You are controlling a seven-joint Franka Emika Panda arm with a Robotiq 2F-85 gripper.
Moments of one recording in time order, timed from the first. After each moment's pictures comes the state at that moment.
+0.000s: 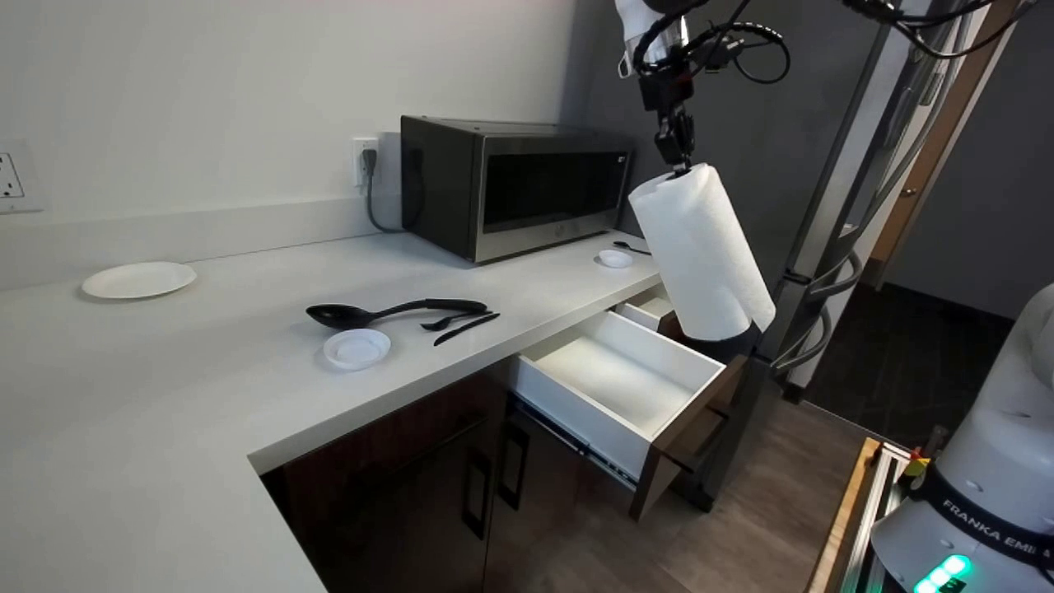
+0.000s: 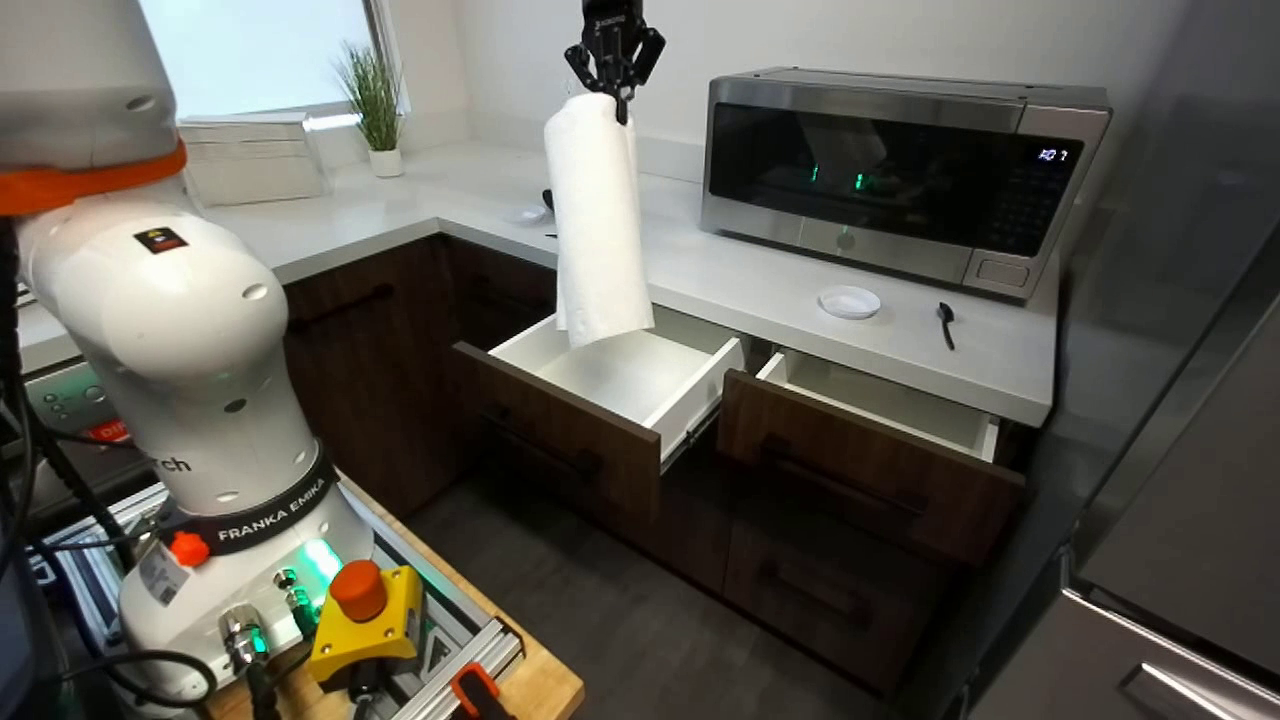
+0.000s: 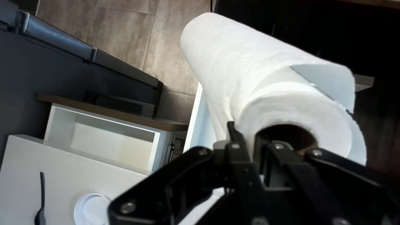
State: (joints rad) arm 0.03 0.03 0.05 -1.69 -0.30 1.37 -0.14
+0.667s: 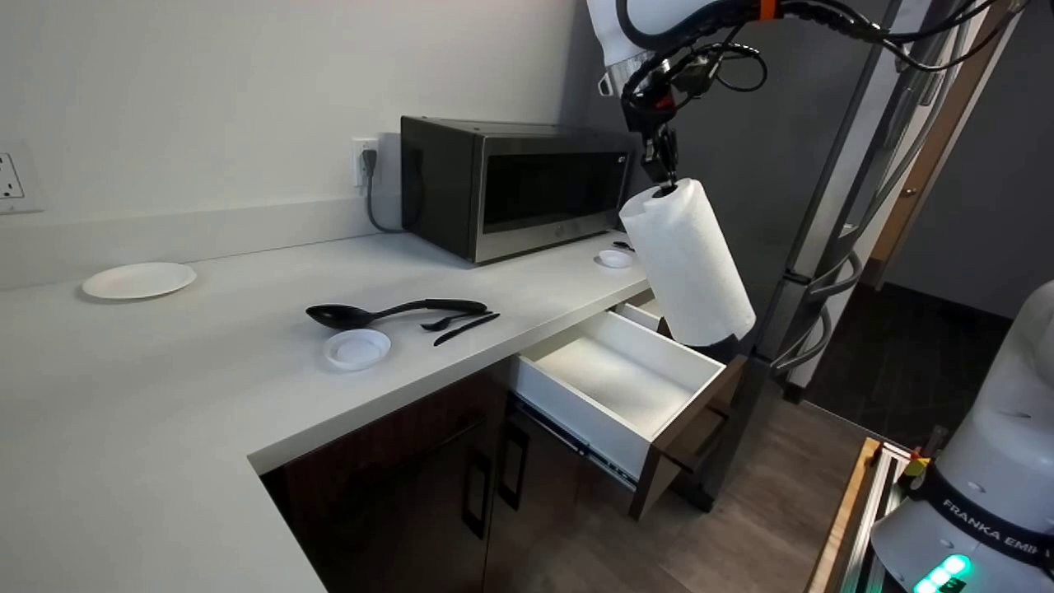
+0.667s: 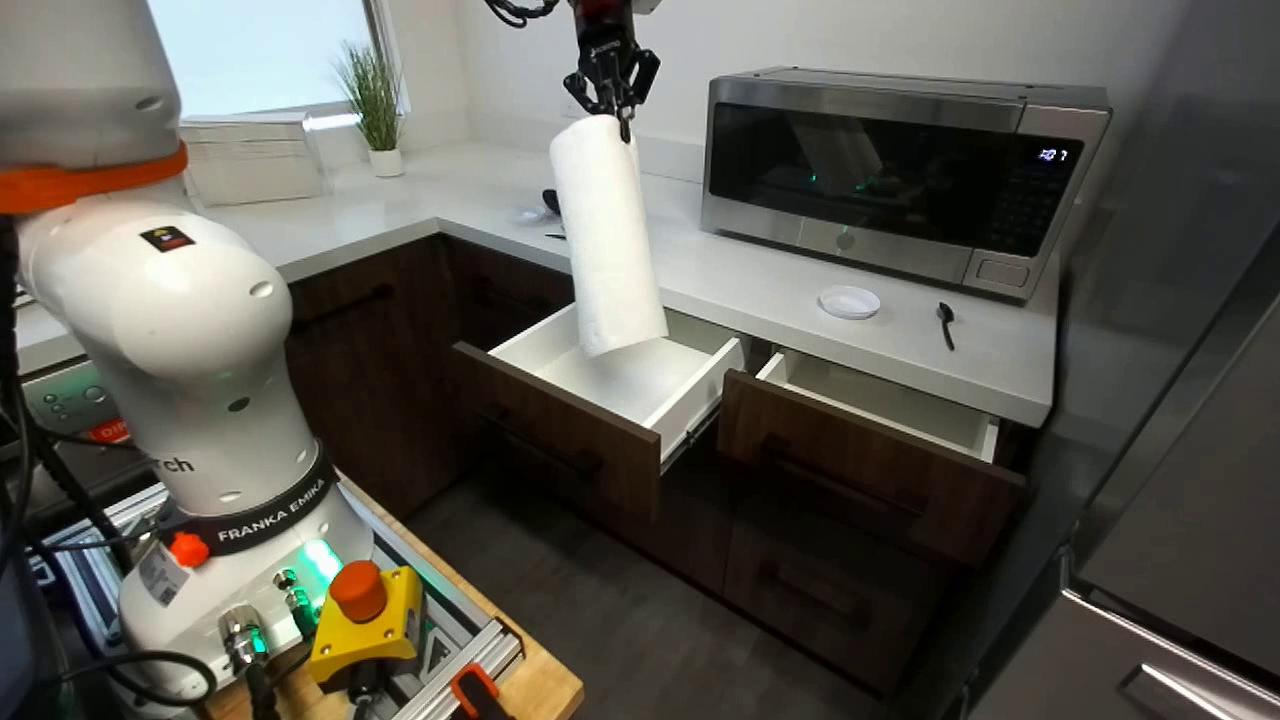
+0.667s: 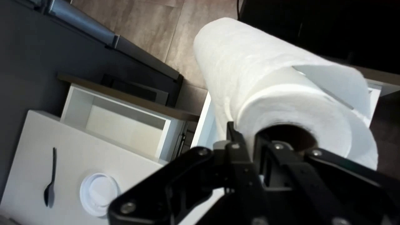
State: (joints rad) arm 0.06 0.06 0.08 -1.74 -0.40 1.45 -0.13
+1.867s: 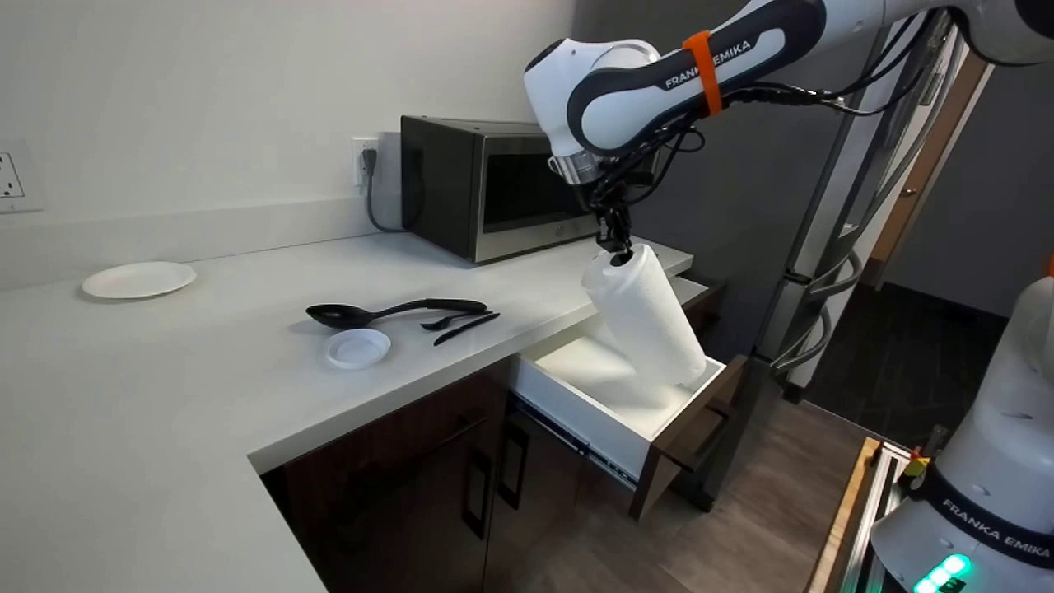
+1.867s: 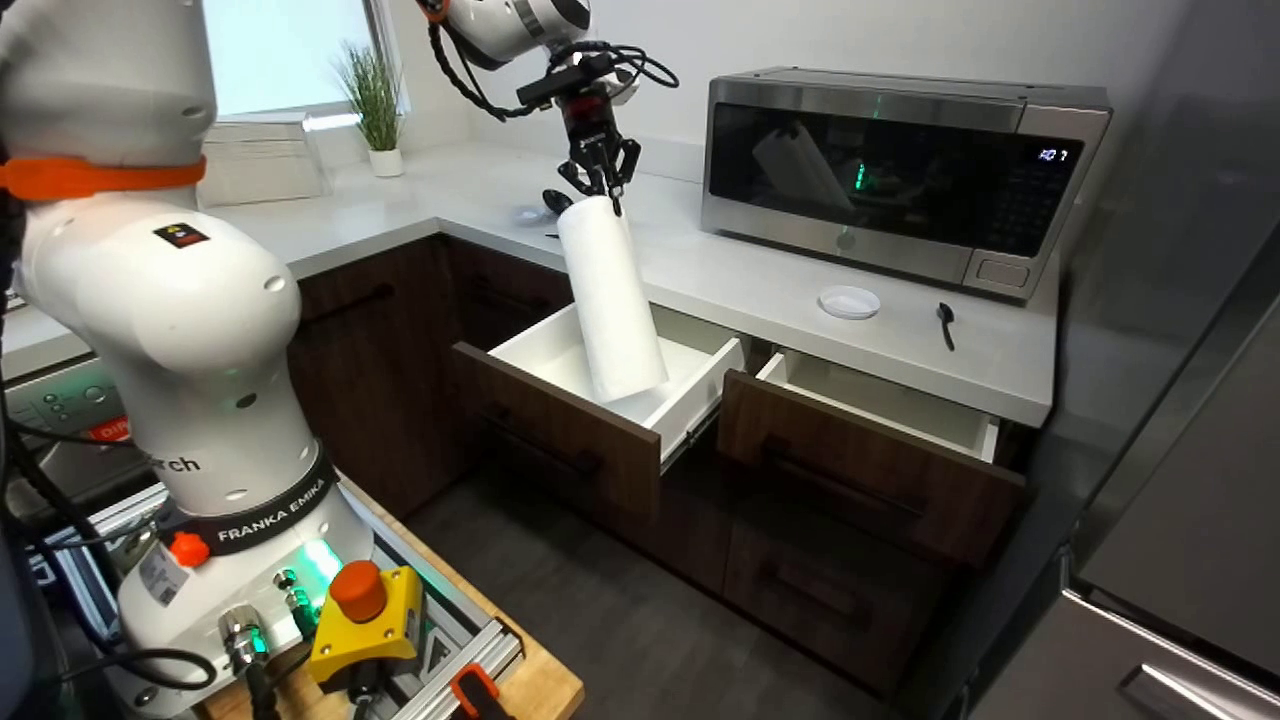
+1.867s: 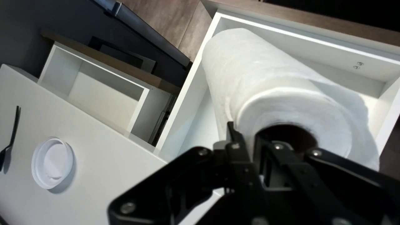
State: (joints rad) arm 0.13 0.23 0.11 -1.83 -0.49 1.63 -0.01
